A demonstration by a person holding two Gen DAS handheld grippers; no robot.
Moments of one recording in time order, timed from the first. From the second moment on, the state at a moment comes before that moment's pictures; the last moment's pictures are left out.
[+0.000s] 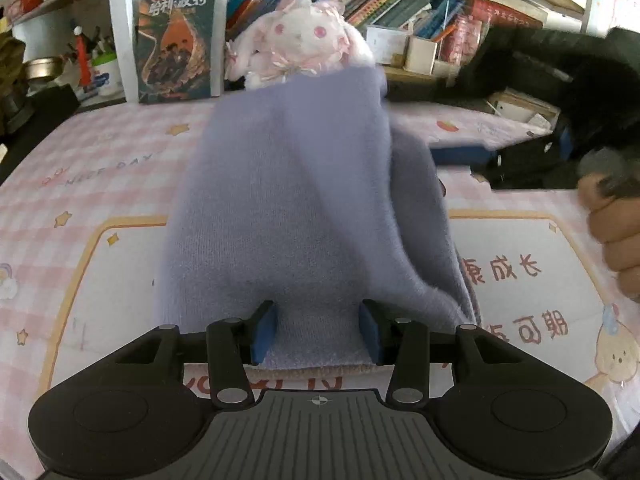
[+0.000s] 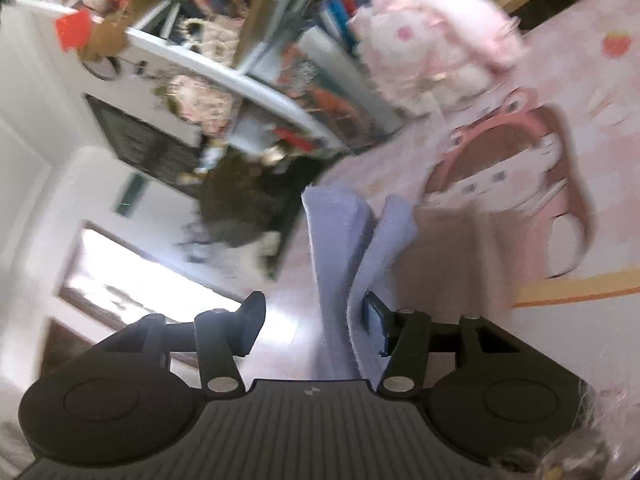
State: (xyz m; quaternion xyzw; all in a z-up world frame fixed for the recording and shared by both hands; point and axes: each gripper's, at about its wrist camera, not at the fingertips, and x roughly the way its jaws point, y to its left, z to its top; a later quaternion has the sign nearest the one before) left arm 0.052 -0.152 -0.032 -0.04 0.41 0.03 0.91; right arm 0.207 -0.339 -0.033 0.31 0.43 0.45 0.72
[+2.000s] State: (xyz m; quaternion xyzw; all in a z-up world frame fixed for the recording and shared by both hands) left arm 0.020 -0.117 0.000 -0.14 0.35 0.08 0.92; right arm 0.168 -0.319 -0.034 0.06 0.47 0.39 0.79
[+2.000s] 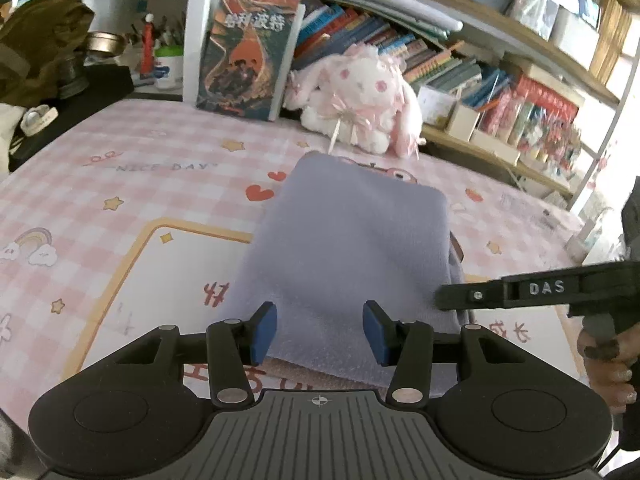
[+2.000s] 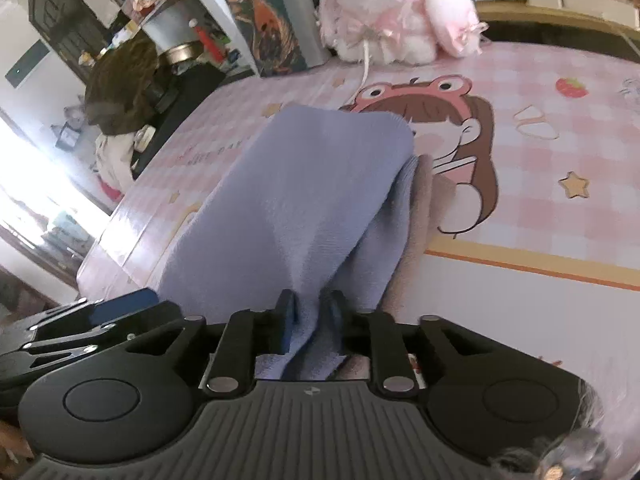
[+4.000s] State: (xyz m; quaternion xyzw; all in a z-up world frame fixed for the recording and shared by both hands) left arm -0.013 -0.014 -0.016 -0.07 0.41 -0.10 0.91; right arm -0.005 -0.245 -0.010 0.01 0.46 0.08 0.89
